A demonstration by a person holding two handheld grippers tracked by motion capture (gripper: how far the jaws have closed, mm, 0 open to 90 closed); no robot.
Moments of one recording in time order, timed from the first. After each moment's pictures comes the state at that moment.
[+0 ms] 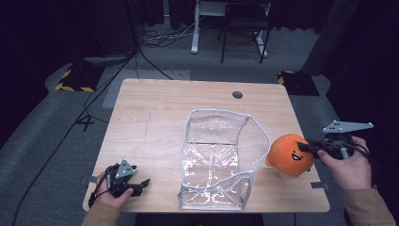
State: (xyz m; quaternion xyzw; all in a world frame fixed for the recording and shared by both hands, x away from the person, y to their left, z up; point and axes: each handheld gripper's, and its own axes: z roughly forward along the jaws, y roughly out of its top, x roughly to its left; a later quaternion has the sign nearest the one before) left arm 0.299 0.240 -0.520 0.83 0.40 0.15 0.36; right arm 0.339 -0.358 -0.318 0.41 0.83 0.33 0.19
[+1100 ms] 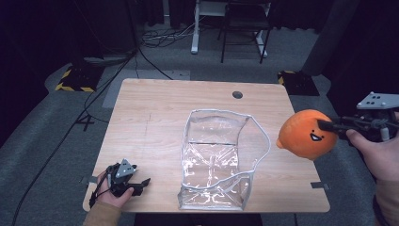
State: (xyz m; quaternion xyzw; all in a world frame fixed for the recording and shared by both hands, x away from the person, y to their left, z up) left arm 0.301 0.240 -0.520 0.83 0.40 0.15 0.36; right arm 0.321 -0.350 -0.208 0.37 0.83 0.36 0.24
